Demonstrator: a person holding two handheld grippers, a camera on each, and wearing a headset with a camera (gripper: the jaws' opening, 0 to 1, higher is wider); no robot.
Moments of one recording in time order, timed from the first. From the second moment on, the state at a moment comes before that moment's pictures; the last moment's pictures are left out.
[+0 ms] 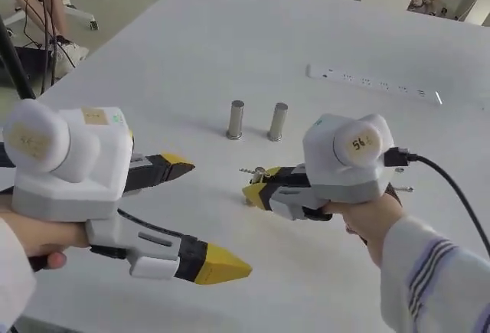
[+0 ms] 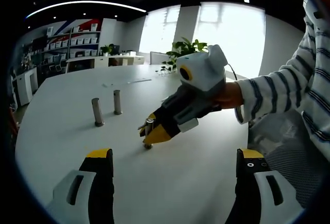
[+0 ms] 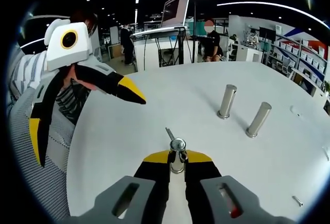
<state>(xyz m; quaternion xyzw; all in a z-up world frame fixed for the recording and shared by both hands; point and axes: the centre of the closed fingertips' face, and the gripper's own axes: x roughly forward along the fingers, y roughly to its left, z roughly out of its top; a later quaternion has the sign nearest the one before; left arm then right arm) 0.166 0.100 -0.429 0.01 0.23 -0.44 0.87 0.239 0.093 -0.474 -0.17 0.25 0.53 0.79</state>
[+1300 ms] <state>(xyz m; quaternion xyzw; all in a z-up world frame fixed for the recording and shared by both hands) 0.156 0.097 -0.400 0.02 0.20 -0.45 0.87 0.184 0.012 -0.402 -0.08 0.23 0.47 0.85</state>
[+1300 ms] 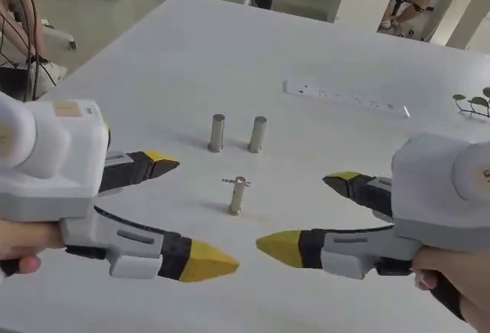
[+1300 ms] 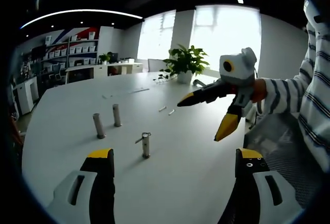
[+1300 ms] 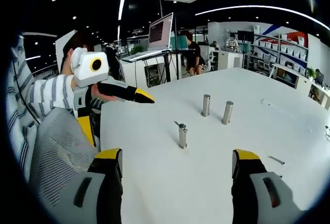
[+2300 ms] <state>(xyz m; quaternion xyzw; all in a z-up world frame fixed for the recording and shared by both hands) 0.186 0.119 -0.403 -0.01 0.23 -0.41 0.88 0.166 -0.042 -0.396 0.05 0.22 0.36 0.91</state>
